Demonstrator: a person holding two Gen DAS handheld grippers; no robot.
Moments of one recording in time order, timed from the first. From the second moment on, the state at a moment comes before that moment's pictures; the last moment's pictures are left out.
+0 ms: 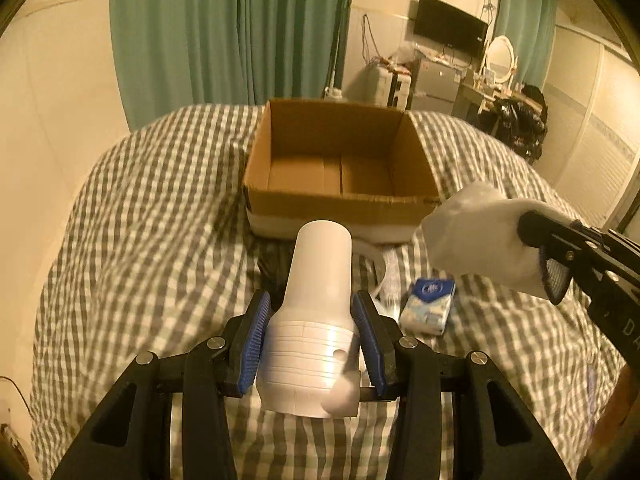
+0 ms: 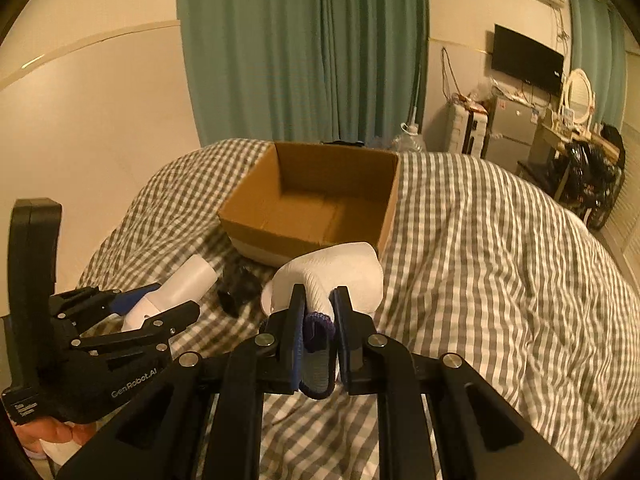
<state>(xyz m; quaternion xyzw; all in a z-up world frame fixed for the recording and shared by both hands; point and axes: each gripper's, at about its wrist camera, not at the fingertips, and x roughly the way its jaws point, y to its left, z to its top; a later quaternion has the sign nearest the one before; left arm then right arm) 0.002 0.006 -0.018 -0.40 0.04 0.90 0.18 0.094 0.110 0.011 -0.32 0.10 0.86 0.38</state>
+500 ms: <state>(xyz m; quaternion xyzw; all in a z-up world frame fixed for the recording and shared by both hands) -0.063 0.020 0.041 -0.37 0.04 0.91 0.18 0.047 0.137 0.069 -0.30 0.05 0.89 0.35</state>
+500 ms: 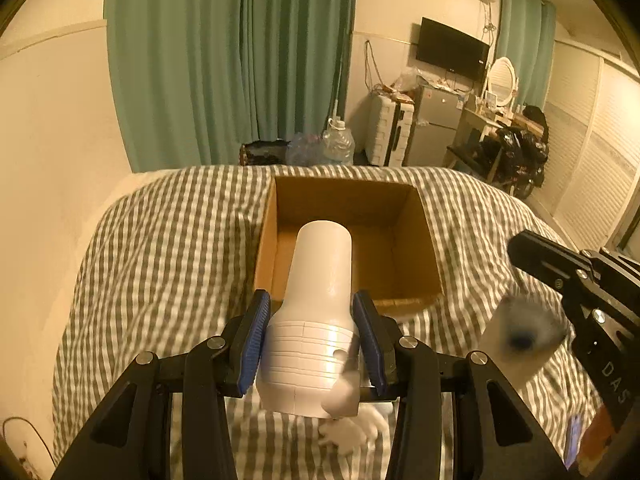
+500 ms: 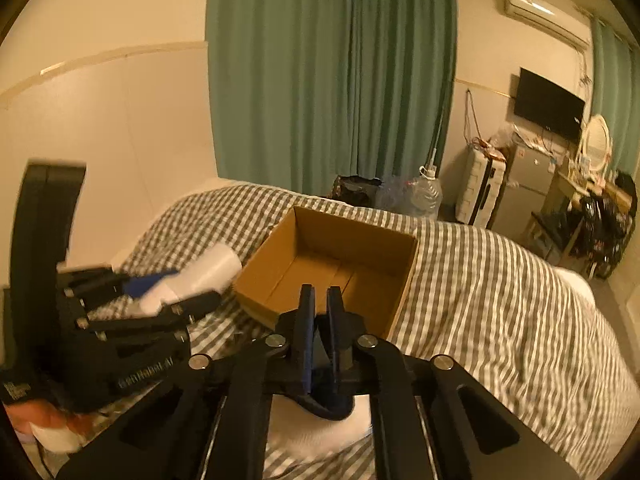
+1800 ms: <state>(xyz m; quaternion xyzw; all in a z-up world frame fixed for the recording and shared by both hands) -0.152 0.053 -0.007 -0.38 0.06 0.90 0.20 0.026 0.257 0.019 -0.32 0.14 0.87 0.35</state>
